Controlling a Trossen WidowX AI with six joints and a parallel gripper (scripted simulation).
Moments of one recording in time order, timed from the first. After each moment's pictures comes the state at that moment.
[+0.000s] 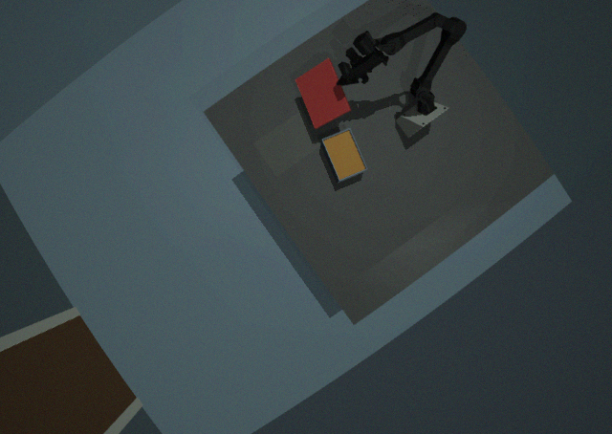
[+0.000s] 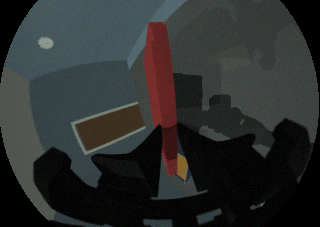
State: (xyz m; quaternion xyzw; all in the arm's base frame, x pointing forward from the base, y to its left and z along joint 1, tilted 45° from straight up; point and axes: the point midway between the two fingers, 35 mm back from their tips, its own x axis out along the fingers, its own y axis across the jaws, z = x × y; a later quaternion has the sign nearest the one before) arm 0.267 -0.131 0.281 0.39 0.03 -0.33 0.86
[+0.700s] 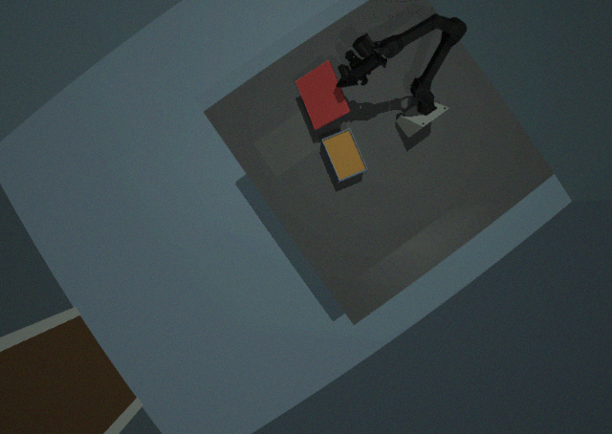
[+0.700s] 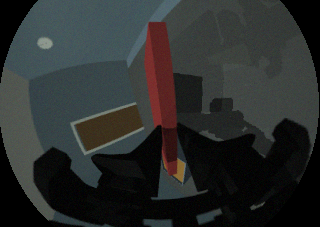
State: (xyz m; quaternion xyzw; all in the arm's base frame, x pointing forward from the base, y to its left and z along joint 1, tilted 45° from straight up) arm 0.268 -0.143 0.270 0.39 0.03 -0.33 0.86
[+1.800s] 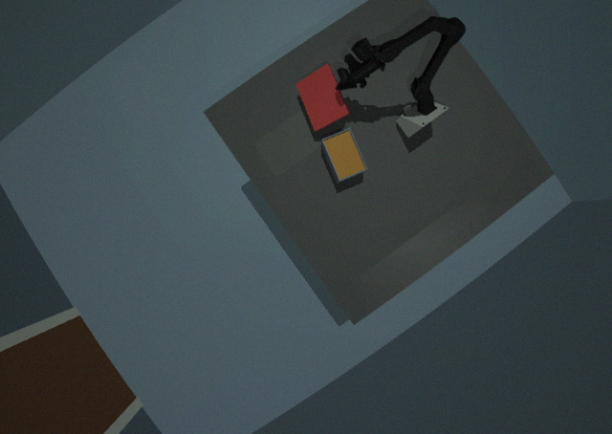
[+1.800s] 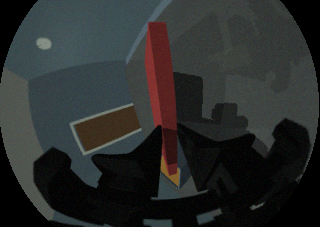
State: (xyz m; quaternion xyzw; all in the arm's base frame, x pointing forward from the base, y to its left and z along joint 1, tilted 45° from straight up) arm 0.269 -0.162 0.252 0.39 0.03 -0.33 0.86
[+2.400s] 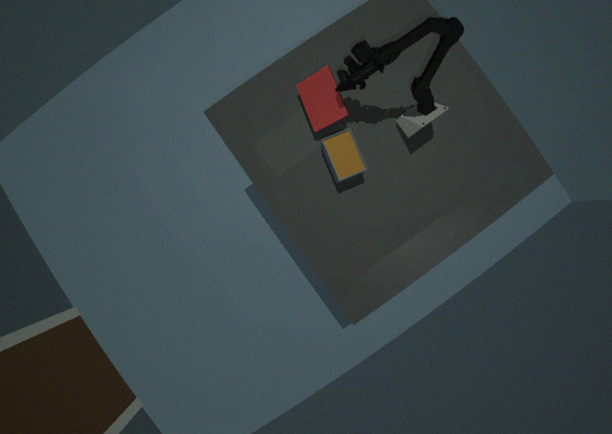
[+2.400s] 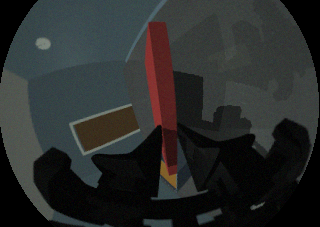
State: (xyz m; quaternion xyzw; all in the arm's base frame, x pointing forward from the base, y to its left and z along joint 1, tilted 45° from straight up) arm 0.270 -0.172 0.242 0.39 0.03 -0.33 0.86
